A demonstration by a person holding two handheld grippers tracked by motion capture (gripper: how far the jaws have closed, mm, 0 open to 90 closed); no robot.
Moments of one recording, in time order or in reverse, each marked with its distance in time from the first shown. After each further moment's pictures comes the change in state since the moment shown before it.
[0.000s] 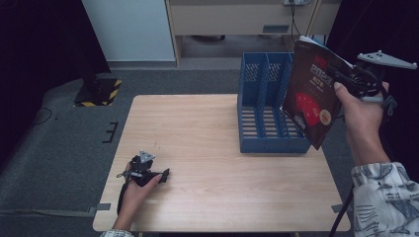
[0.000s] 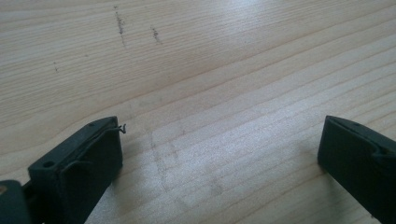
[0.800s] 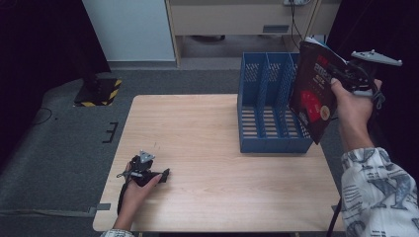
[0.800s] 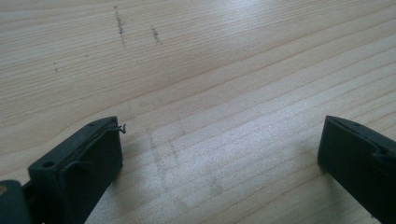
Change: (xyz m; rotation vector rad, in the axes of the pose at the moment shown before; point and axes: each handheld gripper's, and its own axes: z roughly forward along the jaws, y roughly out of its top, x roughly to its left) left arm 0.000 0.000 0.000 0.000 0.000 -0.001; right arm -0.021 -0.012 0.043 0.025 -0.107 0.031
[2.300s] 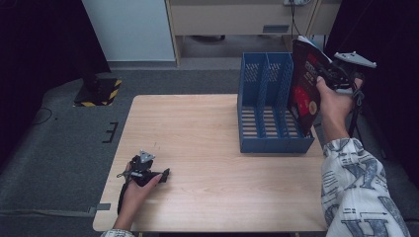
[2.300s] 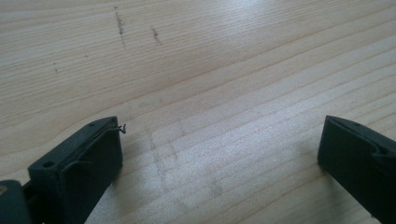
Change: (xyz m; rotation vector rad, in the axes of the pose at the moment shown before) left arm 0.000 0.000 0.000 0.000 0.001 -0.004; right arm 0.009 -0.017 0.043 -0.043 -0.028 0.007
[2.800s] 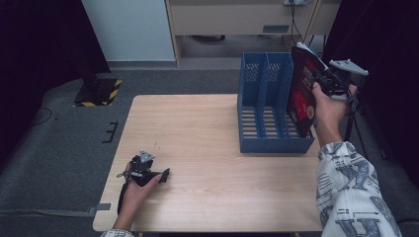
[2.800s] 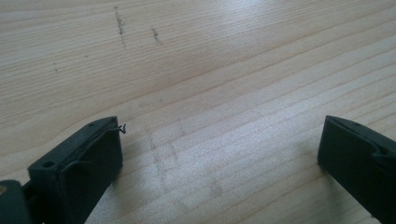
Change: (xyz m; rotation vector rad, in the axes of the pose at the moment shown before) left arm 0.000 0.000 0.000 0.003 0.000 0.003; right arm 0.002 -0.023 0.009 0.008 -0.030 -0.004
